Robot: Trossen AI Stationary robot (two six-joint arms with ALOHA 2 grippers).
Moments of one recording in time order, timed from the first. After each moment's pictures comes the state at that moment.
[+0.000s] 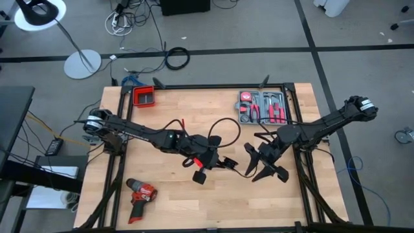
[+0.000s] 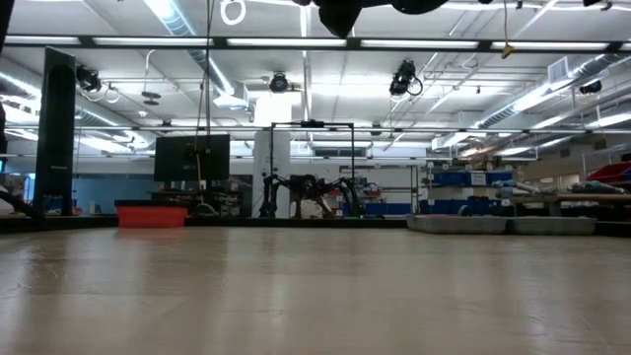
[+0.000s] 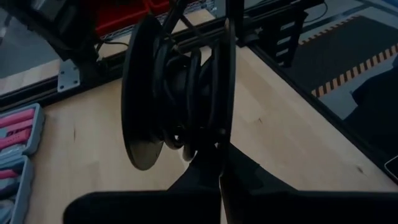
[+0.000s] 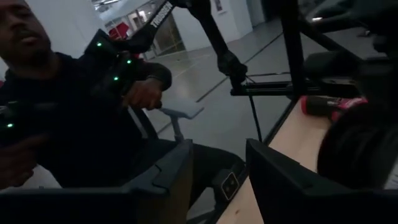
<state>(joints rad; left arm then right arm) -0.21 1.71 1.32 -0.10 0.10 0.21 0.34 1.03 0.64 0.33 -0.41 0.30</state>
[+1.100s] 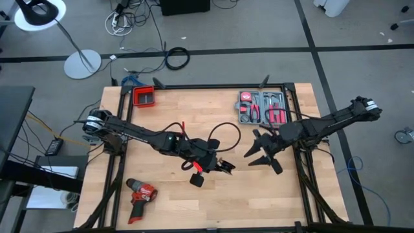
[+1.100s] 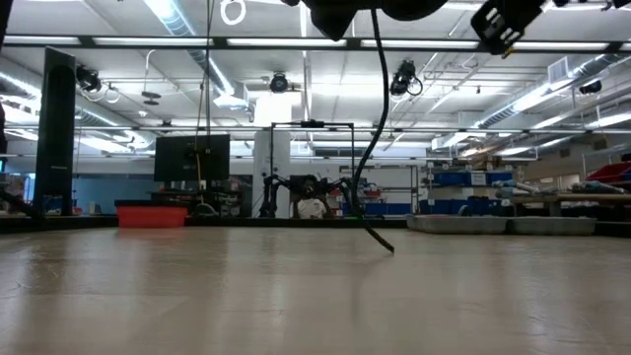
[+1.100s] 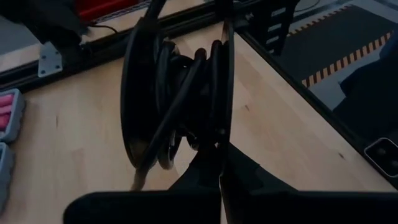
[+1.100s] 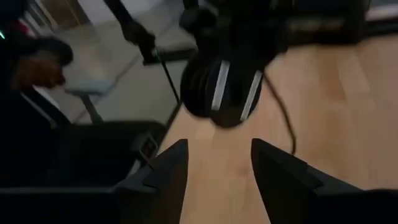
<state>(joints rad) -0.23 1.71 1.32 -0.16 0.10 0.18 0.32 0.88 0.64 -0.07 -0.10 0.26</state>
